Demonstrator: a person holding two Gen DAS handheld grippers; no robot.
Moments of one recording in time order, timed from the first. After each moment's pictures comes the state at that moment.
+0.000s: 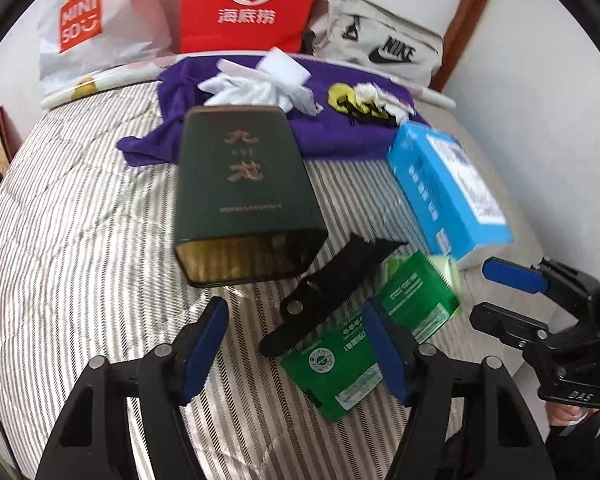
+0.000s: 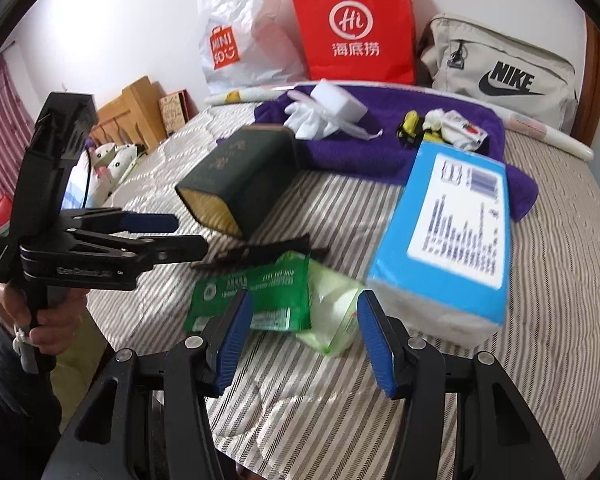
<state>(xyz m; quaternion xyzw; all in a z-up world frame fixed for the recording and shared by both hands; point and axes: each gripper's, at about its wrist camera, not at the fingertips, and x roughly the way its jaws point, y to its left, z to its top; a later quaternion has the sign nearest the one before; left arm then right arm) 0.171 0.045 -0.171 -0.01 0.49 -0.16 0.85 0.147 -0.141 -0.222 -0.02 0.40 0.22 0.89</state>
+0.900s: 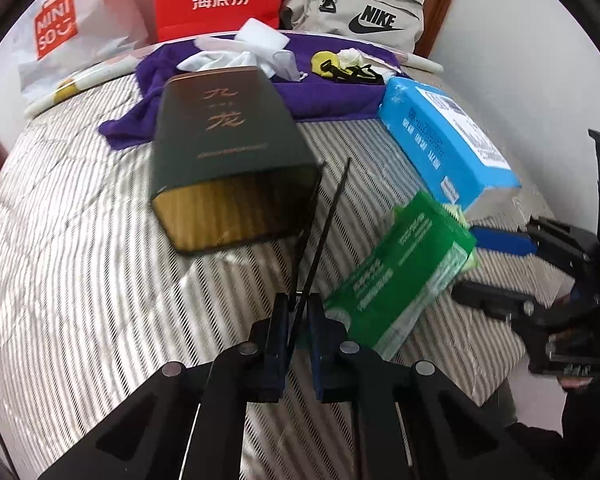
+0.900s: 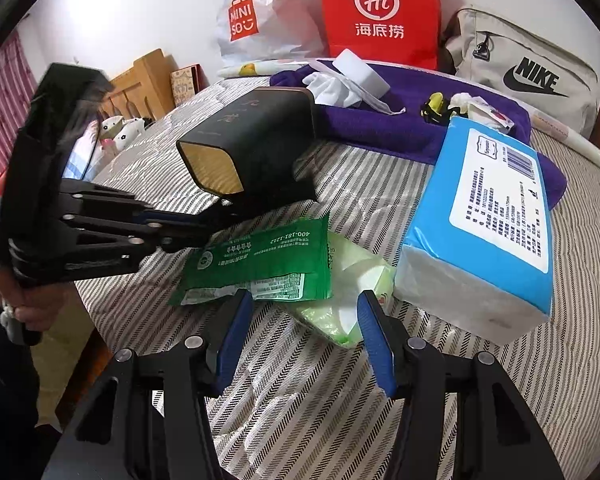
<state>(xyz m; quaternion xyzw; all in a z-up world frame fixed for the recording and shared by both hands) 0.155 0.049 -0.189 0.03 0.51 -0.18 0.84 0.147 -0.126 -0.252 -0.06 0.41 0.24 0.88</state>
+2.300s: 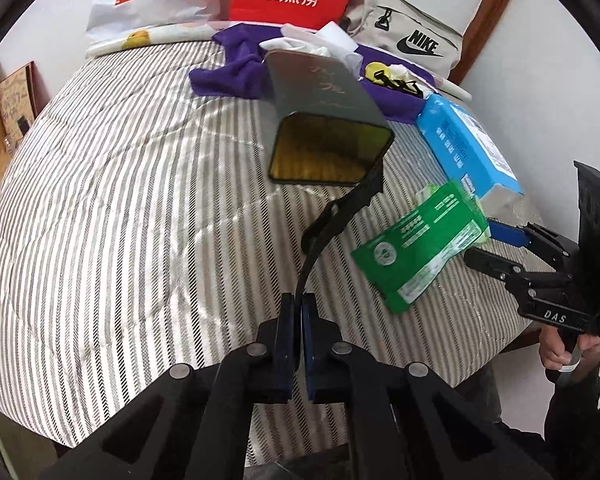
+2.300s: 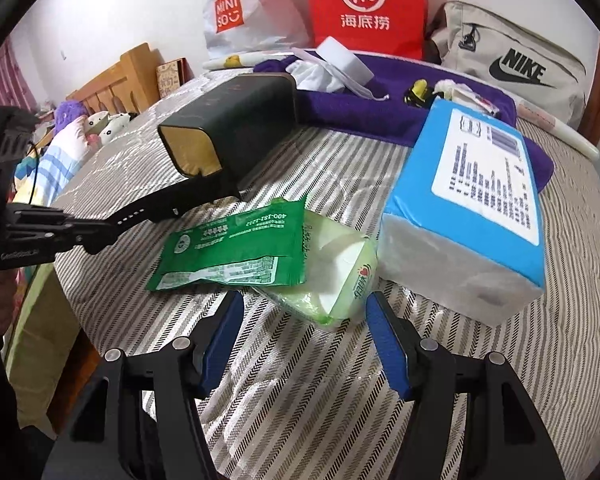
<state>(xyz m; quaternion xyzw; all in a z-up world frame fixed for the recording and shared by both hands) 0.115 0.107 -0.194 -0.05 0.51 -0.14 0.85 0.146 -0.132 -0.262 -0.06 0.41 0.21 0.88</state>
